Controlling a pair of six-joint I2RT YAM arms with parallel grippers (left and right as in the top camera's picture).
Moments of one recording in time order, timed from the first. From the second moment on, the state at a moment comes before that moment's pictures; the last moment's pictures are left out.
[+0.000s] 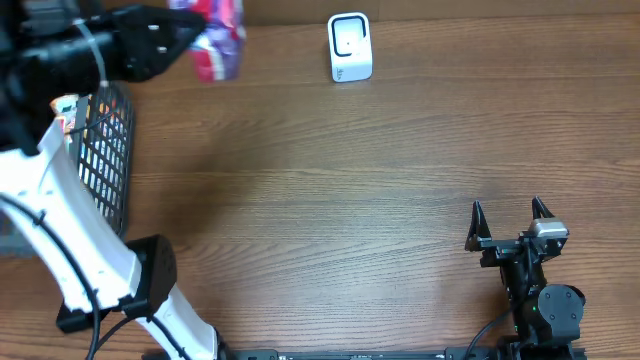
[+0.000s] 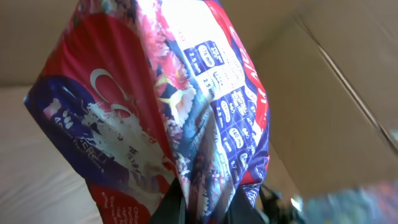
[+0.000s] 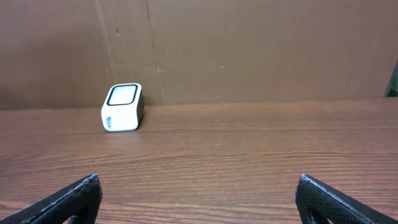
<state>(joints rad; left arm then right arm) 0.21 1.98 2.95 -1.69 1.04 -0.01 0.05 0.01 0.02 -0.03 -0.02 0.07</state>
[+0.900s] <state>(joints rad) -0.30 2.28 2.59 -1.69 1.51 0.29 0.05 0.01 0.02 -0.04 -0.02 0.07</state>
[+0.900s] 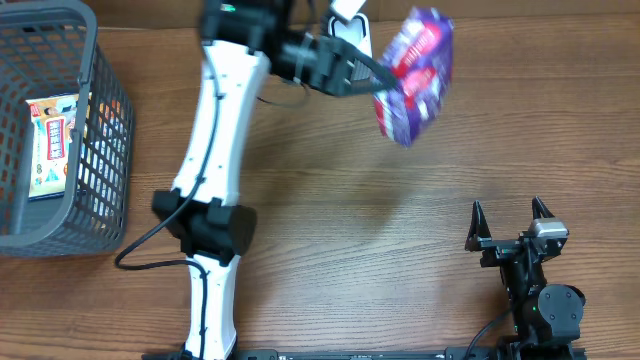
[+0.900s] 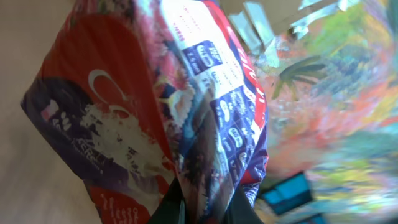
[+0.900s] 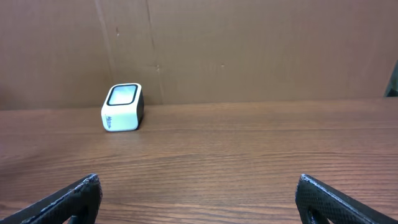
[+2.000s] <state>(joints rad) 0.12 2.29 1.27 -1.52 1.51 1.03 0.05 0.01 0.02 -0.03 -0.02 0.07</state>
